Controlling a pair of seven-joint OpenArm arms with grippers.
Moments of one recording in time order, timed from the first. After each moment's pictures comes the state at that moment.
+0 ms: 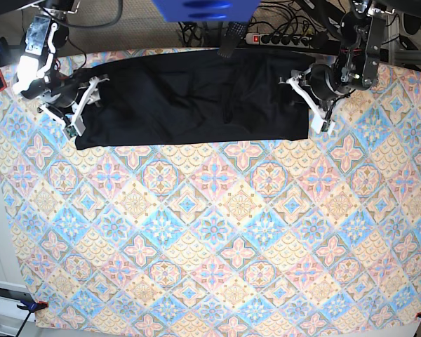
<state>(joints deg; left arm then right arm) 22.3 -22.8 2.2 95.9 -36.8 -8.2 48.1 -18.3 11.9 23.5 95.9 17.8 41.1 -59.9</state>
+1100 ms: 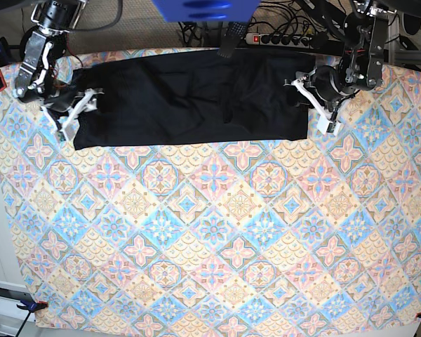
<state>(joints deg) 22.6 -22.9 0.3 95.9 -36.8 -8.4 48.1 -11.8 12.3 30.3 80.3 19.4 41.7 -55.6</state>
